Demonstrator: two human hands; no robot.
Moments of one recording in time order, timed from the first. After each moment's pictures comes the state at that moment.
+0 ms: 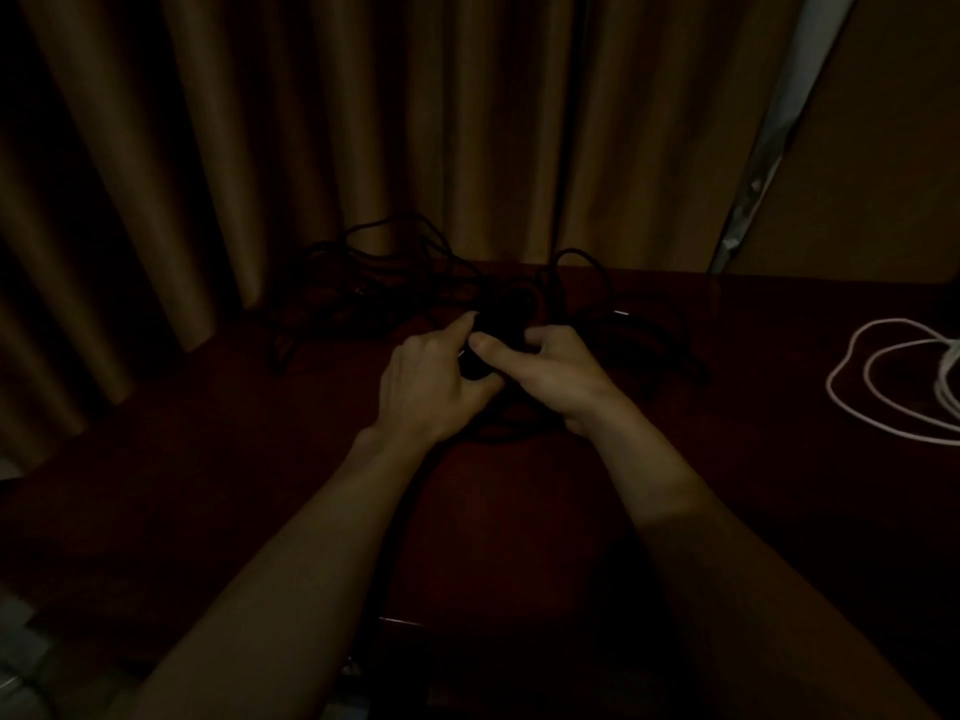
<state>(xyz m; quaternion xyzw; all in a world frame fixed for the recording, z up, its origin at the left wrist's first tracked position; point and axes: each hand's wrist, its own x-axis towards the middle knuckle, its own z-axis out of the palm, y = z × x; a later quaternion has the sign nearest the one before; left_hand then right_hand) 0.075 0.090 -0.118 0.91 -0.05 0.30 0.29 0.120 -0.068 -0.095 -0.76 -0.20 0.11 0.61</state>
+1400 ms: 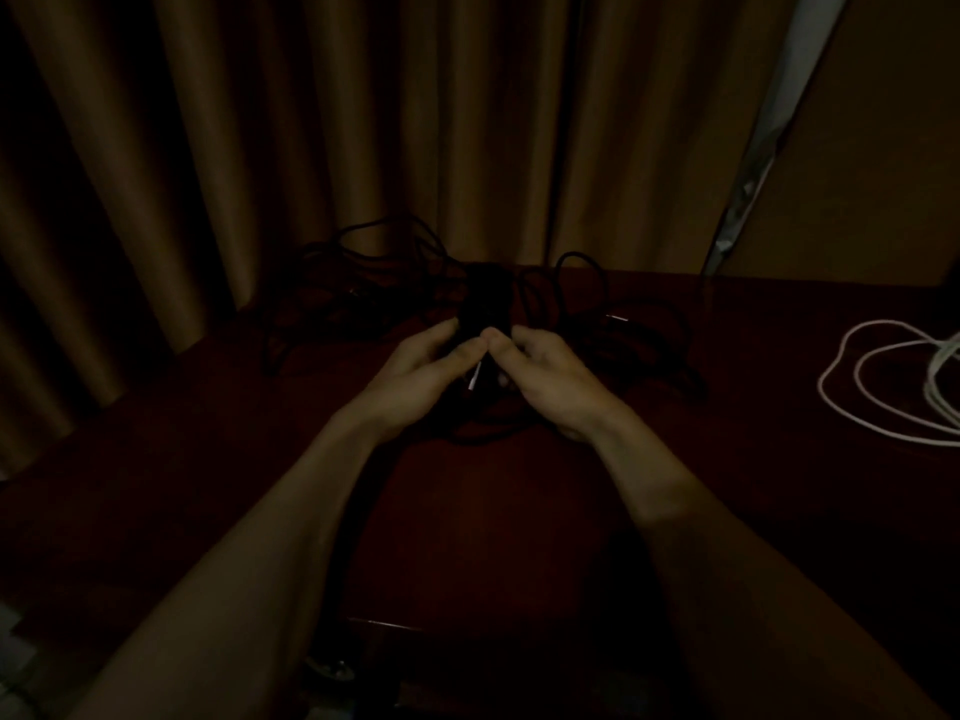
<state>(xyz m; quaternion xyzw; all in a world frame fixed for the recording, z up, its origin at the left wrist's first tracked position) 0.070 0.101 -0.105 0.77 -0.08 0.08 0.62 0.126 -0.074 -0.106 -0.75 -0.29 0.10 0.58</state>
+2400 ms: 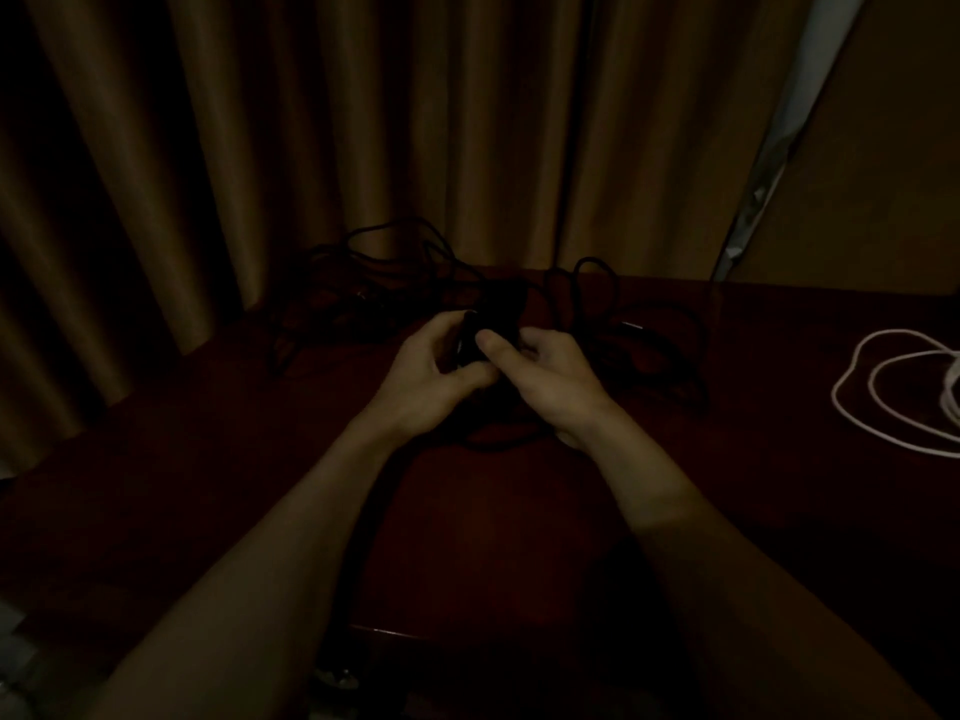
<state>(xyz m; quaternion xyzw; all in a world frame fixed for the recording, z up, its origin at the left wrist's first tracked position) 0.072 0.101 -0.110 0.80 -0.07 0.18 0.57 0.117 -0.060 -0.100 -0.72 -0.23 0.07 0.65</state>
